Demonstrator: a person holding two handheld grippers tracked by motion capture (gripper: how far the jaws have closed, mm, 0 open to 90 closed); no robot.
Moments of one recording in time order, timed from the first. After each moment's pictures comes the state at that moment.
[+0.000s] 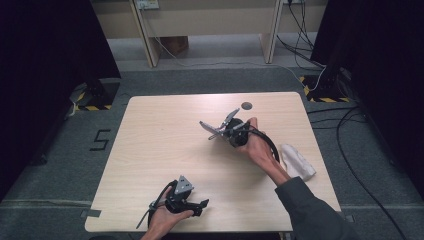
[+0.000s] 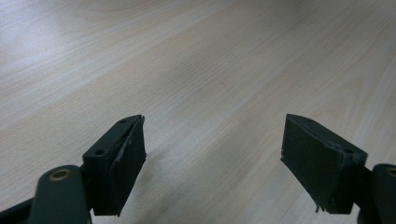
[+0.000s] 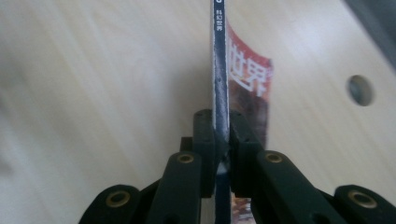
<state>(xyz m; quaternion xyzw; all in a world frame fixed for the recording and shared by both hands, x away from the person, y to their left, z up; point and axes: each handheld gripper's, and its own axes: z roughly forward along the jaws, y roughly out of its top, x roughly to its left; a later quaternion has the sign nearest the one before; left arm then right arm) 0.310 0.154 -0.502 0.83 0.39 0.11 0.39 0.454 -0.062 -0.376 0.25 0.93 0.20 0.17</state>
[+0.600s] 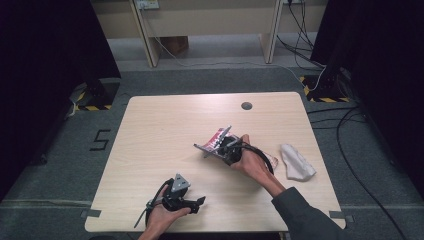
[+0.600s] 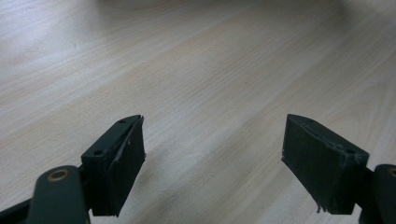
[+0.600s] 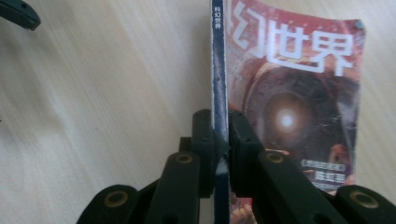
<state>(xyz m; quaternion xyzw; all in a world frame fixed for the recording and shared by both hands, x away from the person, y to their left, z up) 0.314 0.162 -0.503 0.82 0.40 0.12 0.38 0.435 -0.047 -0.422 0.23 0.95 0.18 0.10</state>
